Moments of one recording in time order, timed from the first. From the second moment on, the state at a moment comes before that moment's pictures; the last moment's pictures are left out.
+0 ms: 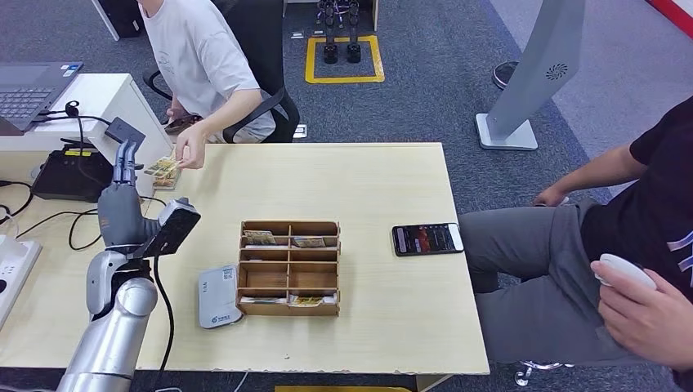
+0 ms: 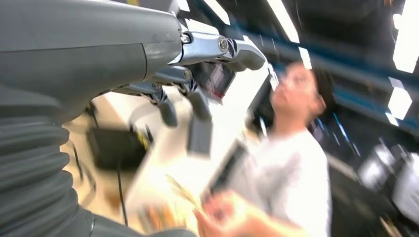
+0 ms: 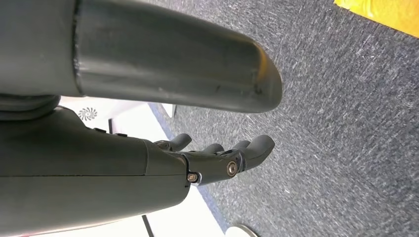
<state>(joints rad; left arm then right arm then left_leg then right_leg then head) -0.33 0.14 -0.07 -1.28 -0.78 0.41 -0.26 -0.03 0.00 -0.72 -0.20 1.52 -0.10 -0.09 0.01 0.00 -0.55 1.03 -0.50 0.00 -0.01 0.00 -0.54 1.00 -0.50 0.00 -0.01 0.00</state>
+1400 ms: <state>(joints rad) -0.01 0.31 -0.57 -1.59 -1.15 0.21 -0.13 -0.01 0.00 -0.82 -0.20 1.51 -0.10 -0.10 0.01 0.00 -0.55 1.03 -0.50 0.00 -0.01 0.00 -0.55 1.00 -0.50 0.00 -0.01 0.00</state>
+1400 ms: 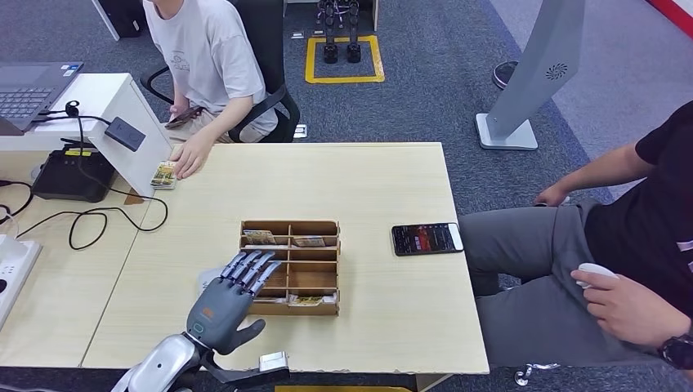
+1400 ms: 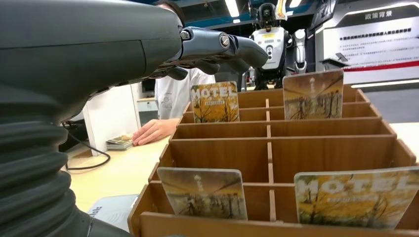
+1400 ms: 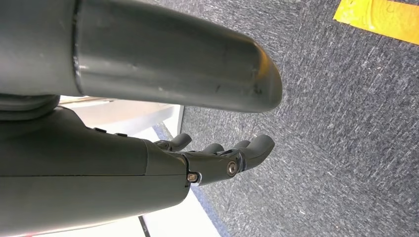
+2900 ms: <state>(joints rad) 0.00 0.24 -0.51 -1.52 -1.07 0.19 -0.11 -0.01 0.00 -0.84 -0.20 1.53 -0.10 -0.10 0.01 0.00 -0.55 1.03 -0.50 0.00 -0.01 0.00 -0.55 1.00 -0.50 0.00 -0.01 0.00</state>
